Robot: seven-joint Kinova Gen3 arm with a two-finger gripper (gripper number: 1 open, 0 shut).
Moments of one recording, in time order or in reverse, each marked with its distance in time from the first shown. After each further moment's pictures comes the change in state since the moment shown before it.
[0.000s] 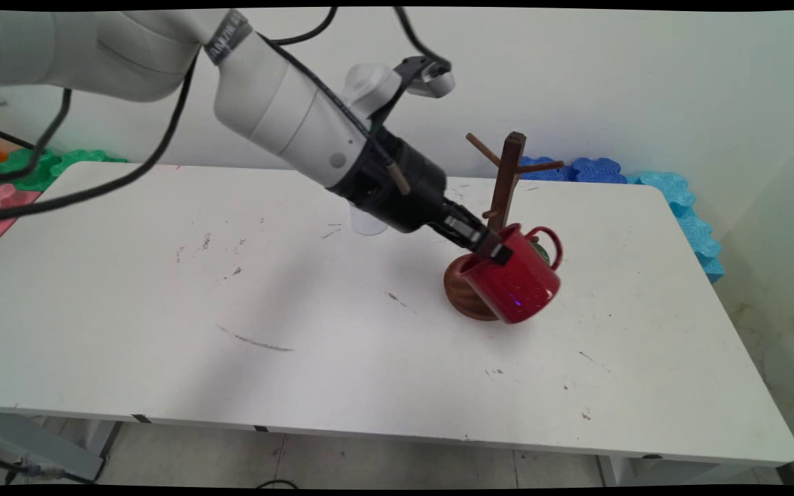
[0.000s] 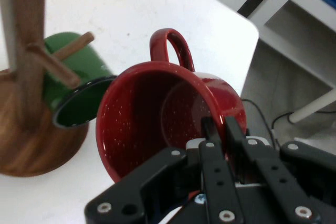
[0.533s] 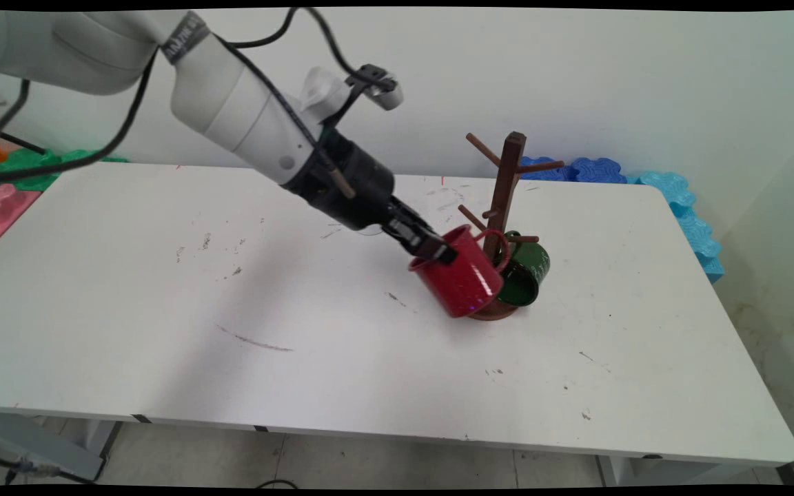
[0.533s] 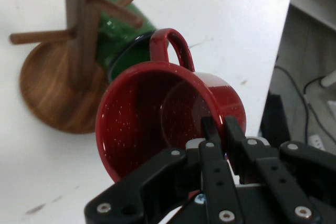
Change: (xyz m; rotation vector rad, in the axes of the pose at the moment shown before) arm -0.021 -0.034 -0.027 0.043 -0.057 0.087
